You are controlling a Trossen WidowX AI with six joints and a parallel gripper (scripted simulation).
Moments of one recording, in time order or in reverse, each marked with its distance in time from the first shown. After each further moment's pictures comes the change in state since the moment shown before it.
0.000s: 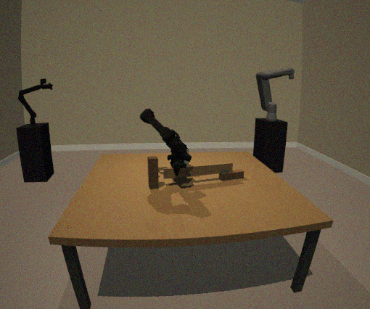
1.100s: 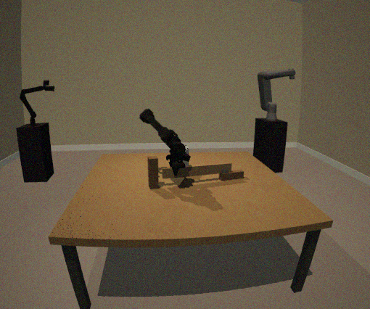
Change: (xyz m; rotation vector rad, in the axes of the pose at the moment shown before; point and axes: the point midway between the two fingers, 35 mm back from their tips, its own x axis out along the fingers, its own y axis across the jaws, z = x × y) arm 0.000 0.001 -0.007 0.000 -0.001 0.005
